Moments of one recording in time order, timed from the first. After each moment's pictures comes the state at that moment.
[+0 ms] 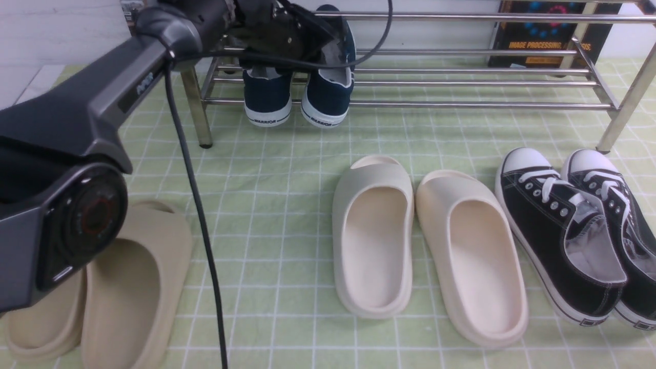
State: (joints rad) right arm -0.08 -0.01 0.02 -0.04 0.39 0.17; left arm -0.32 2.24 -2.21 -0.23 0.73 -0.29
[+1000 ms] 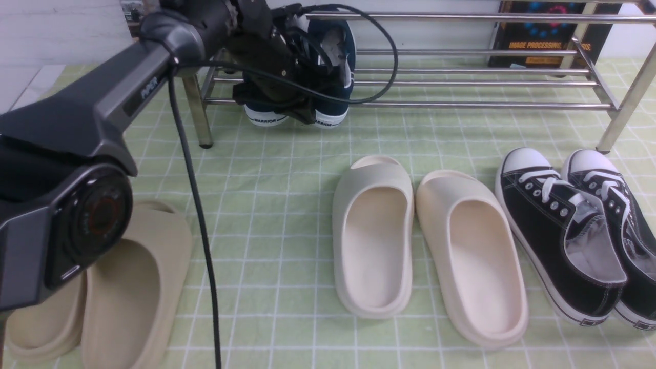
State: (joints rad) right arm -0.08 -0.01 0.02 -0.04 0.39 0.17; left arm -0.32 2.28 -2.19 -0.25 0.99 -0.19
